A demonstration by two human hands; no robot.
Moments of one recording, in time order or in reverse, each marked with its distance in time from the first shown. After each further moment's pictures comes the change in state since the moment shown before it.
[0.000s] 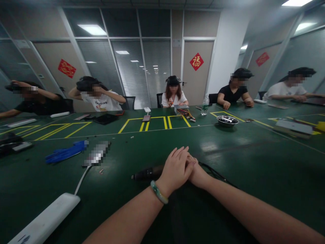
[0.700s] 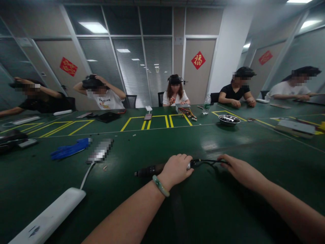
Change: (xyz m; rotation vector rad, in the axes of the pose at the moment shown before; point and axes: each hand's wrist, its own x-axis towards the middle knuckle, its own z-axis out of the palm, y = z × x) left_hand -0.002 -0.015 0.006 0.170 -0.294 0.044; right_hand -0.085 0.063 -0.120 -0.219 -0.219 0.532
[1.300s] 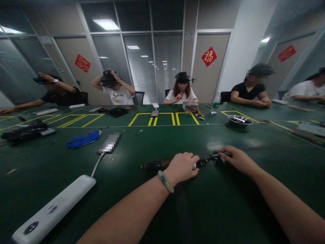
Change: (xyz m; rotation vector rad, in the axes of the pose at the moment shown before) left_hand -0.001 0.001 -0.004 0.037 -0.033 0.021; right_hand 0.063 0.013 0.005 0.063 0.141 -0.219
